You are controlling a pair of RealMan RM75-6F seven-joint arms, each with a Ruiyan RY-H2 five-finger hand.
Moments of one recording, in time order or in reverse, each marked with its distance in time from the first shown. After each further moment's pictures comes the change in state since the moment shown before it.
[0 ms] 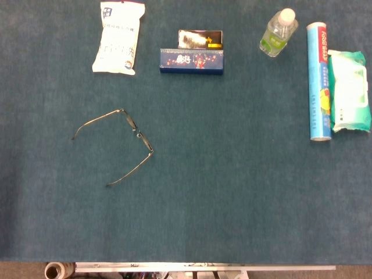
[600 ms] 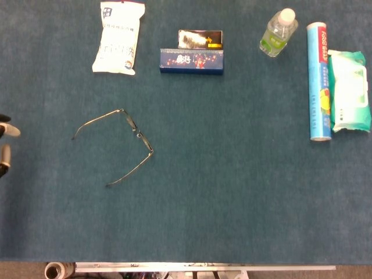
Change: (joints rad) left arm -0.044 -0.018 0.042 0.025 0.086 -0.070 -0.081; right arm -0.022 0.011 0.007 -0.015 -0.025 0.063 0.015
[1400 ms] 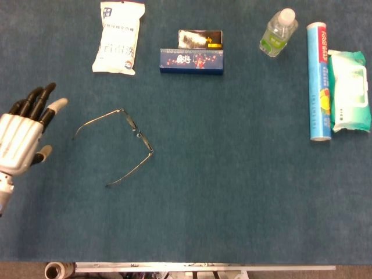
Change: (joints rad) left arm -0.178 -0.052 -0.022 0.041 0.038 -0.195 0.176; right arm 0.007 0.010 0.015 0.003 0.025 -0.014 0.022
